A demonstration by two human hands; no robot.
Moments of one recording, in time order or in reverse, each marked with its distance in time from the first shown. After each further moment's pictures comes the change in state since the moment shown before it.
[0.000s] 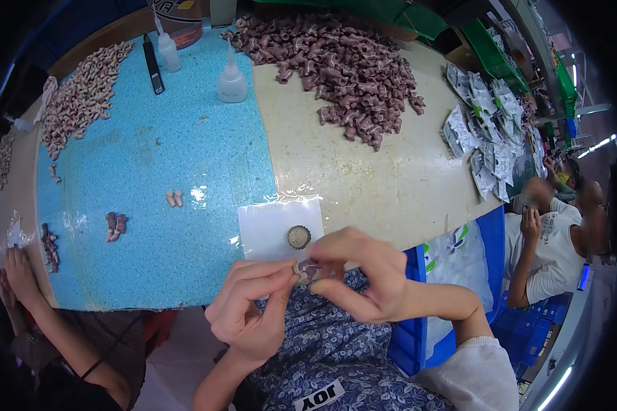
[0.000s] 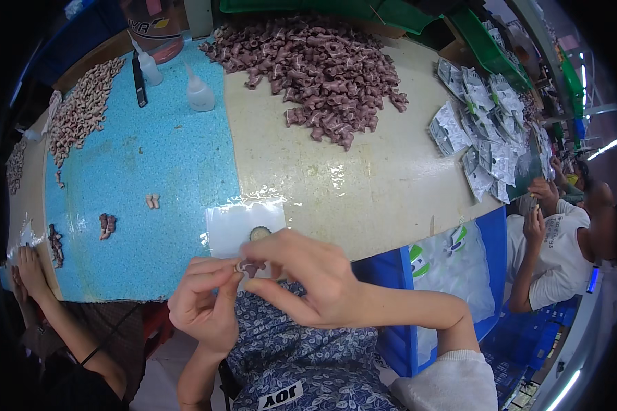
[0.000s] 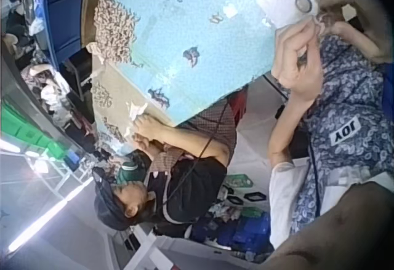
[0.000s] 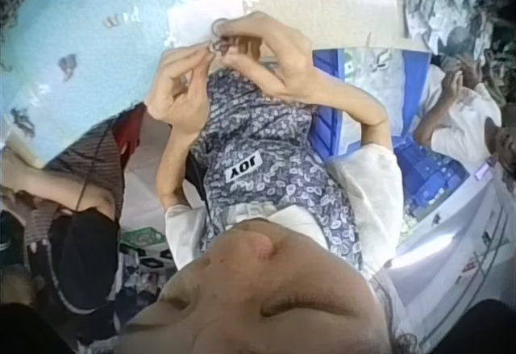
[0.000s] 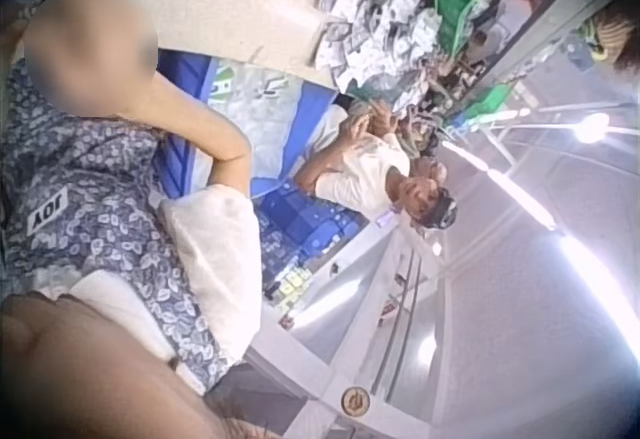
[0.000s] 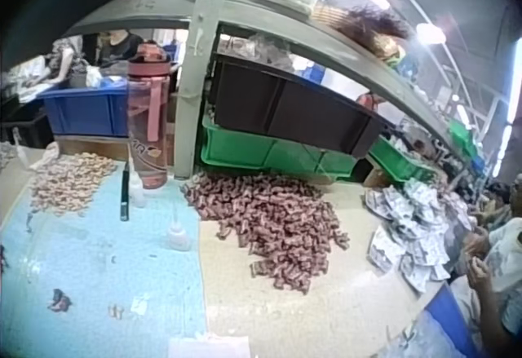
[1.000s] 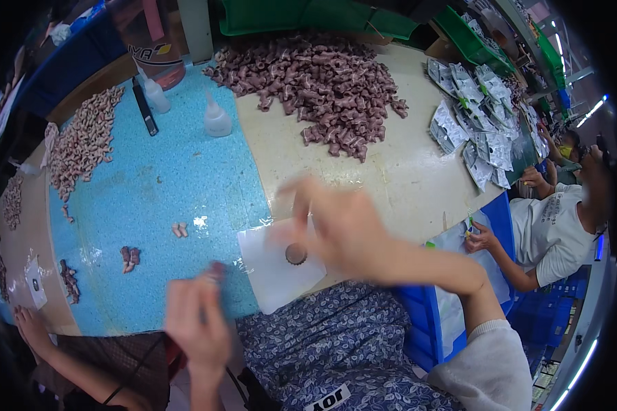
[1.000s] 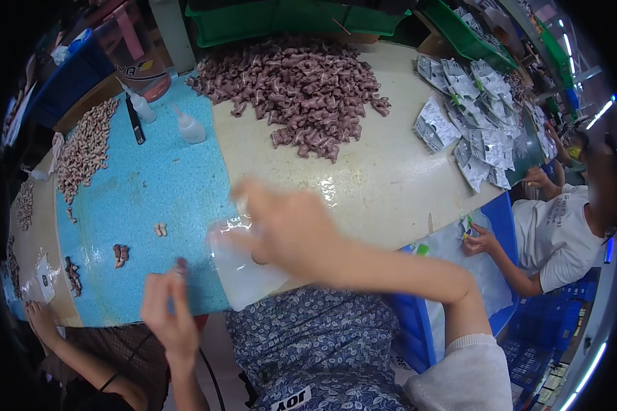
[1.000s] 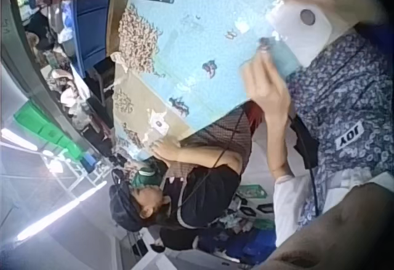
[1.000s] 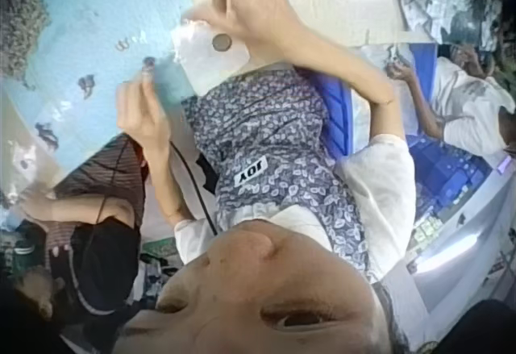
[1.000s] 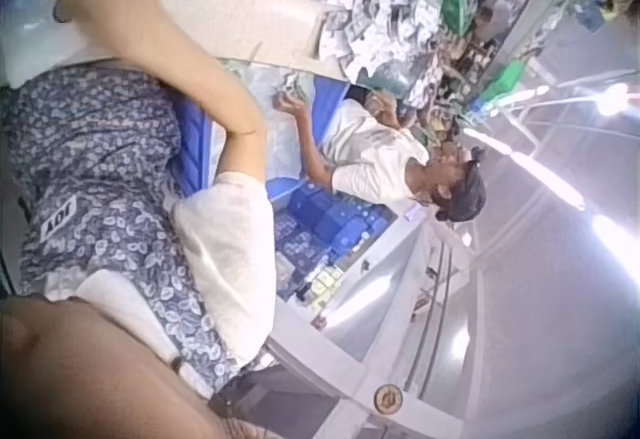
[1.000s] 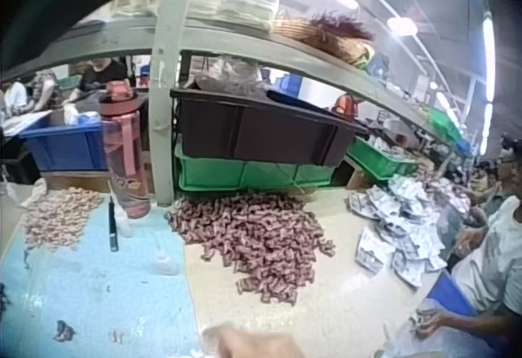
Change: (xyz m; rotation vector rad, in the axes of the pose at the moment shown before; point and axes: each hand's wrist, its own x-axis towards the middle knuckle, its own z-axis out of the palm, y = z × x) left_hand 0.024 -0.001 -0.066 0.705 -0.170 0.042; right_hand 0.053 0.023 0.000 -0.399 -0.047 0.130
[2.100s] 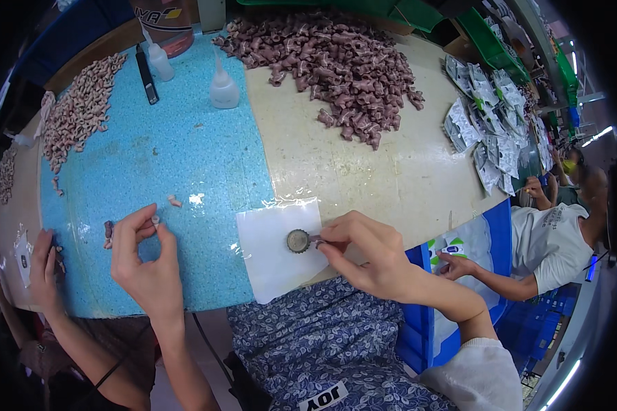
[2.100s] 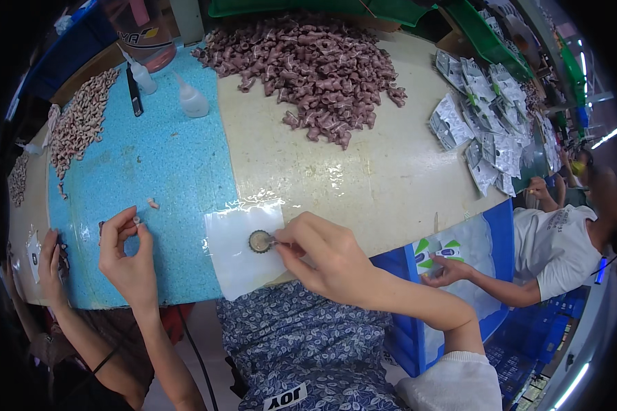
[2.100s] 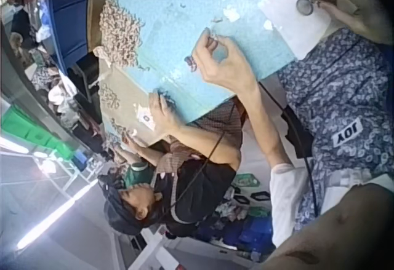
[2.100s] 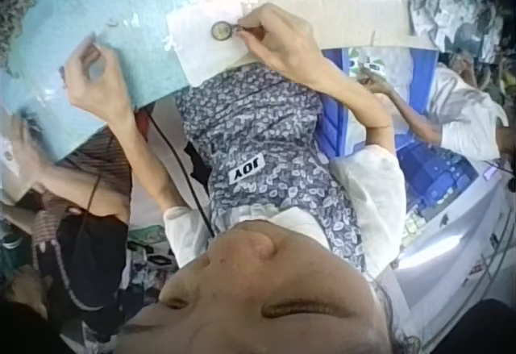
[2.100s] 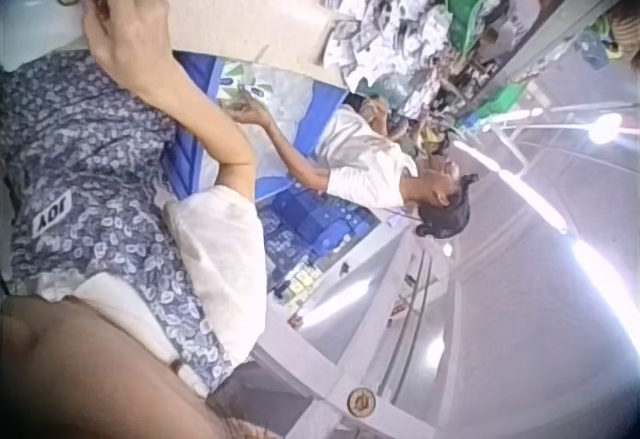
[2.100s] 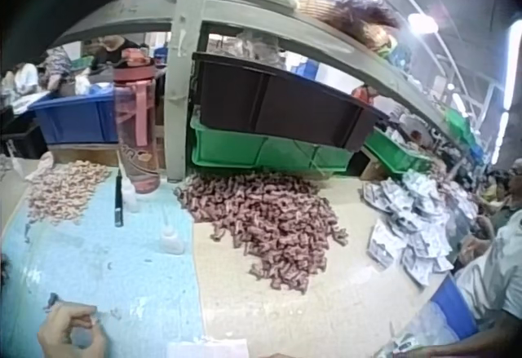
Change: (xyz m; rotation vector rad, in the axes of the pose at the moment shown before) left_hand 0.040 -0.039 0.002 0.076 0.197 -0.197; right_hand -0.060 0.019 0.002 0.227 -0.032 0.027
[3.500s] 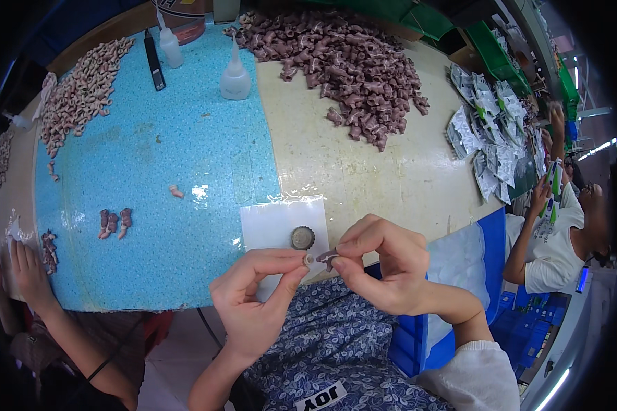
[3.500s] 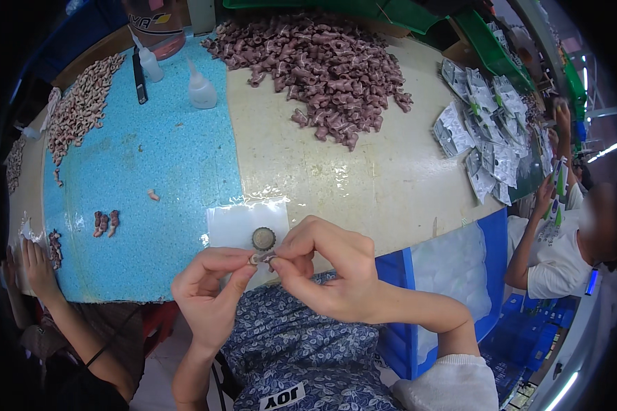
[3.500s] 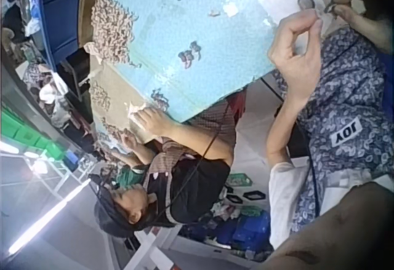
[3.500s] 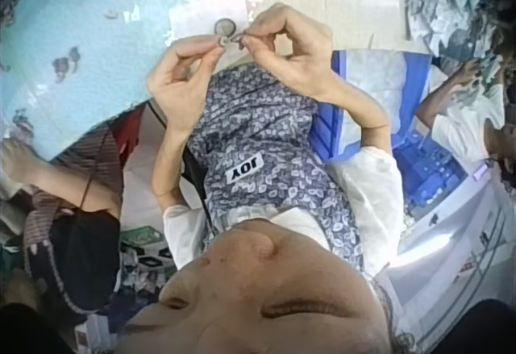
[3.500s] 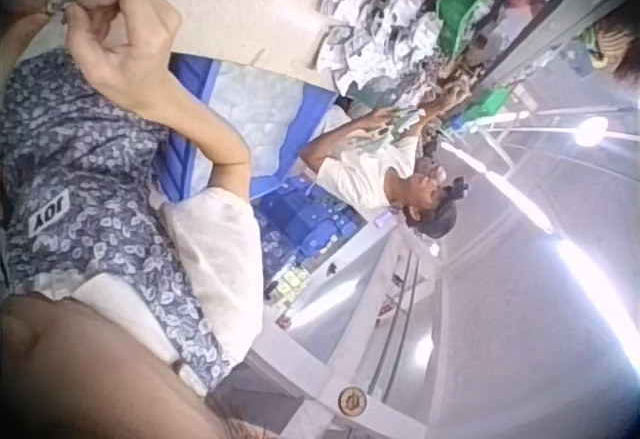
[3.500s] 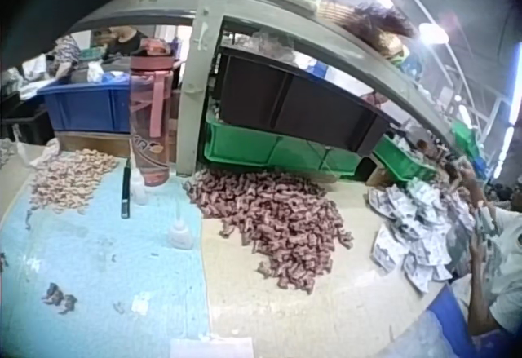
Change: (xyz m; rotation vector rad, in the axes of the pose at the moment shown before) left_hand -0.069 0.071 0.031 -0.983 -0.365 -0.287; right_hand 0.006 -0.027 -0.003 0.276 0.129 -0.019
